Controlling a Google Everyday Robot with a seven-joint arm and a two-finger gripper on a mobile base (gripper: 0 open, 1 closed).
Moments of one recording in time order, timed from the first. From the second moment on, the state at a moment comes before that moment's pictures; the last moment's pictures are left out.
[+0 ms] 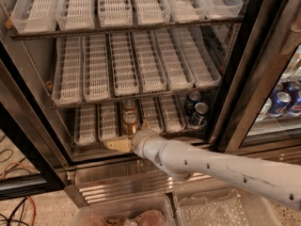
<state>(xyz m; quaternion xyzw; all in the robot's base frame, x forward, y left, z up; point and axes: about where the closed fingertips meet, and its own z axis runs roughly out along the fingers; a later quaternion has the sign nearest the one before) 0.602 0.088 0.629 -0.25 0.78 0.26 0.52</state>
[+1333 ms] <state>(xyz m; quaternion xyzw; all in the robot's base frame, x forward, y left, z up) 0.639 0.085 0.606 -0.17 0.77 0.12 0.60</state>
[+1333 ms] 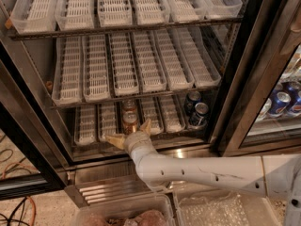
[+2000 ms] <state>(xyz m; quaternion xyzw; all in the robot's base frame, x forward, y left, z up) 0.644 0.086 0.600 -0.16 0.77 0.09 0.61</state>
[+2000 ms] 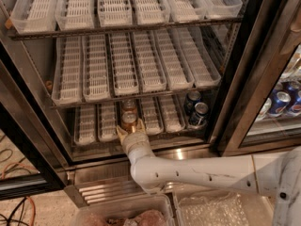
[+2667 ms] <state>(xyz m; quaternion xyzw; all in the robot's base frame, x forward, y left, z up) 0.644 0.088 0.599 -0.16 0.77 0.09 0.61</state>
